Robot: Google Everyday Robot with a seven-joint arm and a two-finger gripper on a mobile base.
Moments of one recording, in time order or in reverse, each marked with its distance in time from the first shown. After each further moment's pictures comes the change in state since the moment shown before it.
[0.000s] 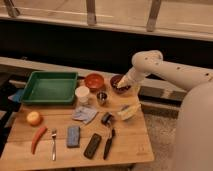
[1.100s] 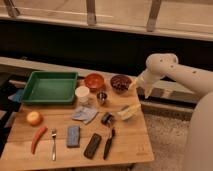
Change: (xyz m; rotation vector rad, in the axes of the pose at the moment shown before) arm -0.004 -0.079 -0.016 0.013 0.000 0.184
